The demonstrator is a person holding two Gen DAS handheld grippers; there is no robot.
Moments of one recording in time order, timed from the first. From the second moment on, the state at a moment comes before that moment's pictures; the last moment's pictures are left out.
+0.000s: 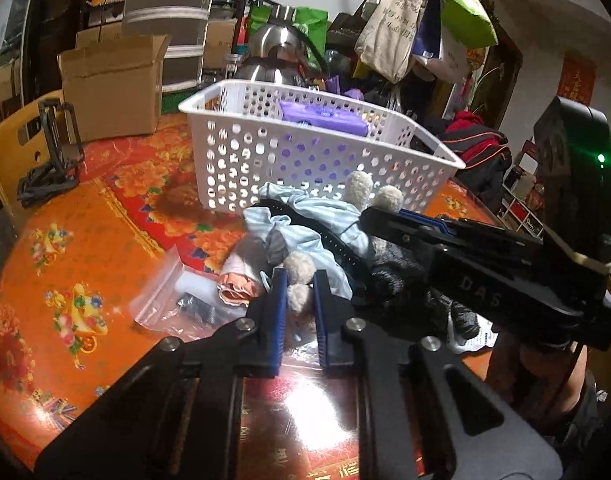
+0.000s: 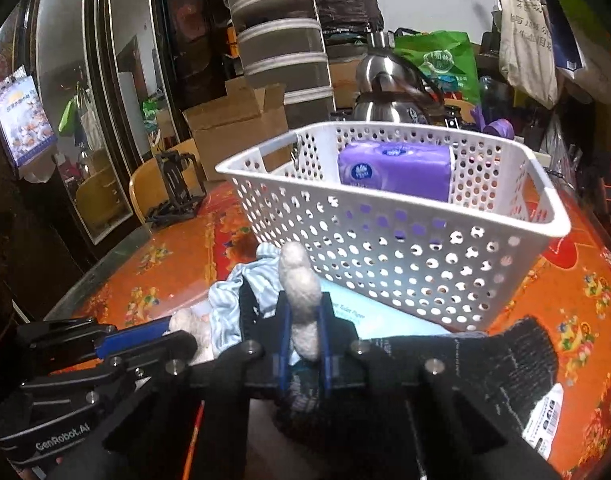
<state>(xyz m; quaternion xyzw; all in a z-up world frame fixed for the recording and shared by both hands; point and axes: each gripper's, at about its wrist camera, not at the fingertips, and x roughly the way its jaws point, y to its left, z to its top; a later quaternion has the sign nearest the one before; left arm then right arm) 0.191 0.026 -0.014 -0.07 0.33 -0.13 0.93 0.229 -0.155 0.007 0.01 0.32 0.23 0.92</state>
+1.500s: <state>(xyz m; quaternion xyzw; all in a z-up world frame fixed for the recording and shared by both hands) 0.446 0.041 0.056 -0.03 0.38 -0.06 0.92 0.401 -0.135 0.063 -0.03 0.35 0.19 0.92</state>
